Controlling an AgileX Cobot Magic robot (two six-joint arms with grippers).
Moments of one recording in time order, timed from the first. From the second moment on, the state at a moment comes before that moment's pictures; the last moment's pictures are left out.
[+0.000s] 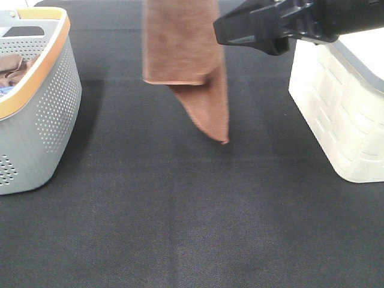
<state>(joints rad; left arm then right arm) -0.65 1.56 -1.59 -0.45 -0.07 0.32 0.52 1.19 -0.91 0.75 0.36 -0.83</state>
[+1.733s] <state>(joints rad) -0.75 1.58 -1.59 -0.45 -0.18 0.32 0.52 1.42 -0.91 0.67 0.20 -0.77</state>
